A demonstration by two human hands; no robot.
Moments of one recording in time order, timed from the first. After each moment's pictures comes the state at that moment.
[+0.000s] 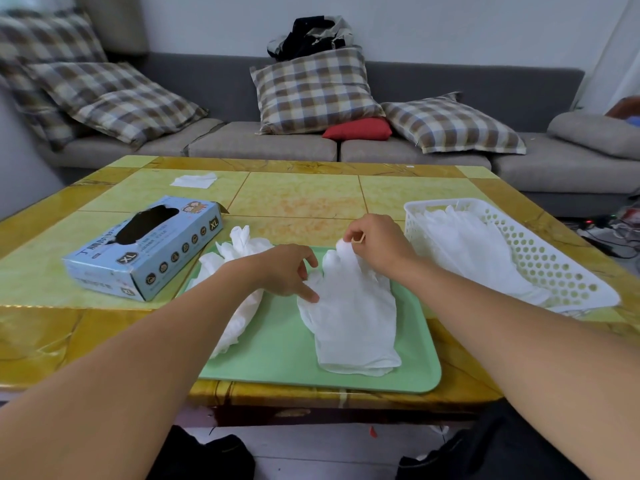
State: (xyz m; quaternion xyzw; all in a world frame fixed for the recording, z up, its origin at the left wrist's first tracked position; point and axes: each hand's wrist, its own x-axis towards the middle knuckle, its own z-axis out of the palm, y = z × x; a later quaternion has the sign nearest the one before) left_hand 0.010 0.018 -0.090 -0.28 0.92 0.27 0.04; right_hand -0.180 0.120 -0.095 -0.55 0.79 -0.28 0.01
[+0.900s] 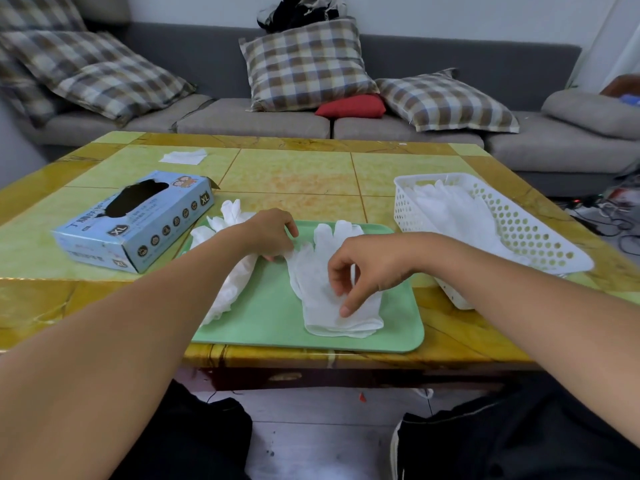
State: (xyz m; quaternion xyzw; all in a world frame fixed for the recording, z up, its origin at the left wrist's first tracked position) left_hand 0.006 0.005 -0.093 -0.35 0.90 0.27 -0.02; right_hand -0.125 0.190 -0.050 -0.68 0.67 0.00 0.31
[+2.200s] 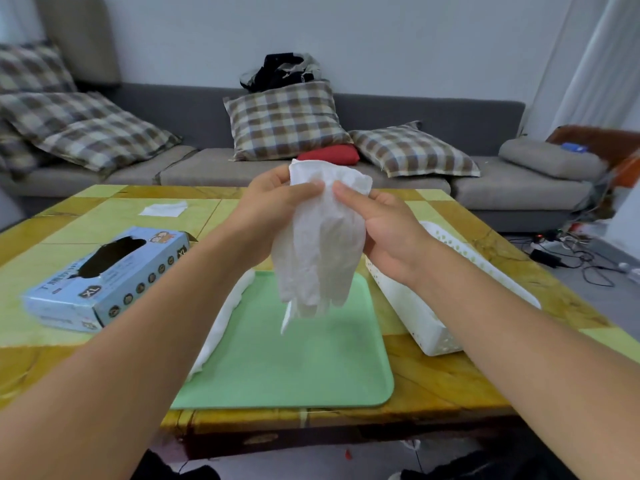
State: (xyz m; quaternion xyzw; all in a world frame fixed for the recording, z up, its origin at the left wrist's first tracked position) left_hand -0.006 0.100 0.041 -0.19 0.65 0.66 -0.33; right_hand -0.132 0.207 0.022 -0.35 0.53 -0.69 0.34
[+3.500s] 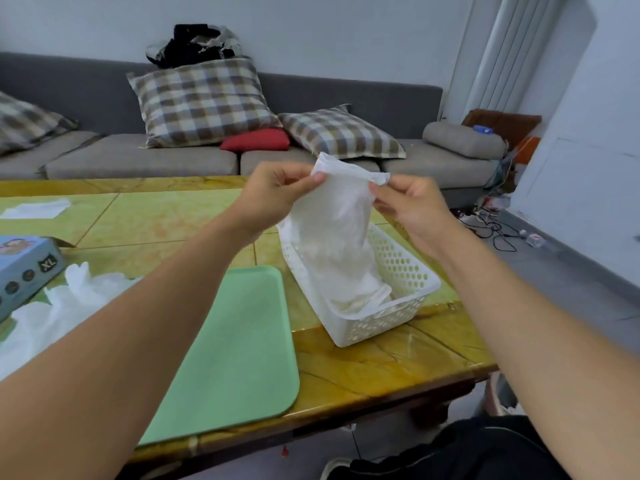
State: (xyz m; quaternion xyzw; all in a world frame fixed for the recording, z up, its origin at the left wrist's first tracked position) left_hand -0.157 0.121 0.004 -0.05 0.80 0.51 -0.32; right_hand -0.299 0.304 -0.003 -0.38 0.65 -0.65 0.12
